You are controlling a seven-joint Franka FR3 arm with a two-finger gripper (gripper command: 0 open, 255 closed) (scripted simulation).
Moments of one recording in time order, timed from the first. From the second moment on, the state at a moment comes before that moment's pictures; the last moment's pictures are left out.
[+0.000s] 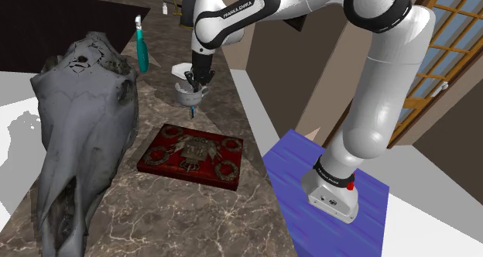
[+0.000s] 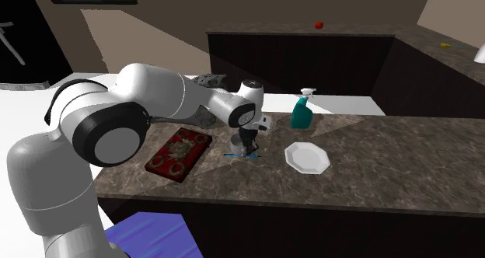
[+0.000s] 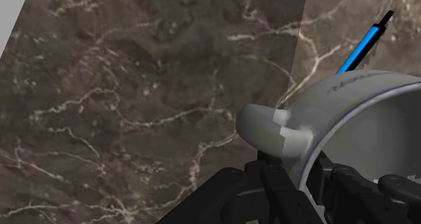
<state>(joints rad) 0.07 0.24 0.10 -1.97 0.05 2.22 0.27</state>
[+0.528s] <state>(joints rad) 0.07 0.19 0.10 -1.92 0.06 2.12 0.27</state>
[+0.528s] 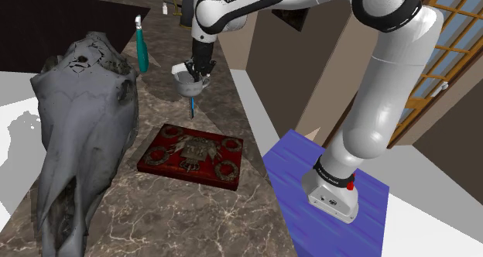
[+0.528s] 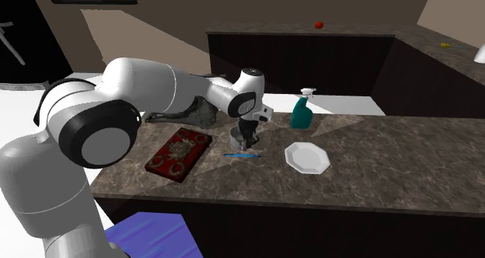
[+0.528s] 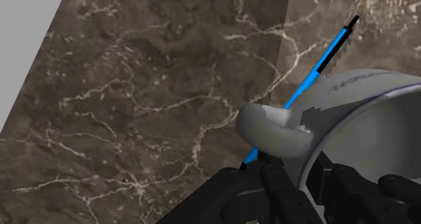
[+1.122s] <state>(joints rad) 0.07 0.15 0.10 -1.85 0.06 2.01 0.28</state>
